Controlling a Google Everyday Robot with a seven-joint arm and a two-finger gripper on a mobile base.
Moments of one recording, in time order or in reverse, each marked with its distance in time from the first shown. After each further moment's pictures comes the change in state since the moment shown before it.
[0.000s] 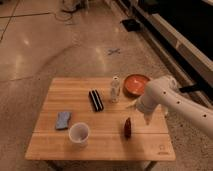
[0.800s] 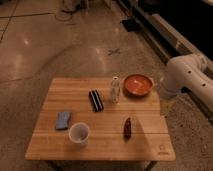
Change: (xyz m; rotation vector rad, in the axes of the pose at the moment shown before) arm 0.039 0.002 -0.101 0.023 0.049 0.550
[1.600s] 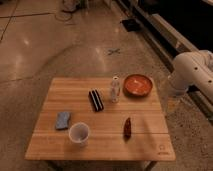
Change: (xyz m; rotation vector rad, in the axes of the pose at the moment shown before) arm 0.072 0.026 -0.045 -0.058 0.110 0.391
